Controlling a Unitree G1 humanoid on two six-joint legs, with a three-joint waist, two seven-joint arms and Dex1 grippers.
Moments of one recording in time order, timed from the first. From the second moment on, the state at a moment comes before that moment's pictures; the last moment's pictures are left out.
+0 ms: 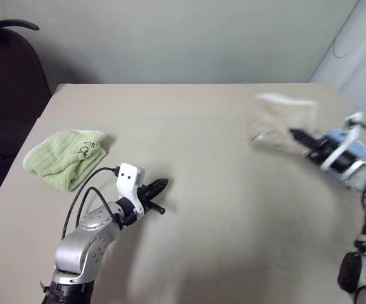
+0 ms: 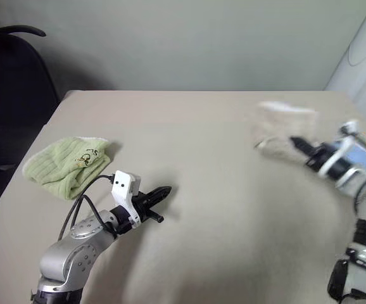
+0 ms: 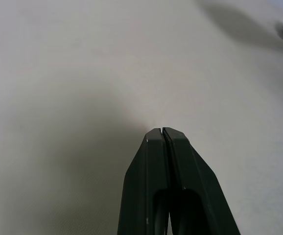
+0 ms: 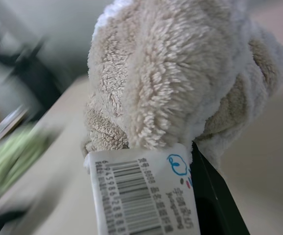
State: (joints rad) left arm -0.08 0.40 0.09 -0.42 -0.53 0.74 -0.42; right arm -0.58 -0.67 -0.60 0.19 0.72 0.92 0.65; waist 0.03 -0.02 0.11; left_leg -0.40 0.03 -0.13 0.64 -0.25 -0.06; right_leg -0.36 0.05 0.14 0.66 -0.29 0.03
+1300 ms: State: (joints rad) left arm -0.26 0.30 0.05 -0.17 -0.45 0.62 -0.44; right arm -0.50 -0.98 -0.54 0.68 0.36 0.43 0.47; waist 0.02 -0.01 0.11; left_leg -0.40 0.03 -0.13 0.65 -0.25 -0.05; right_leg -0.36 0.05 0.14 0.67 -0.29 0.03
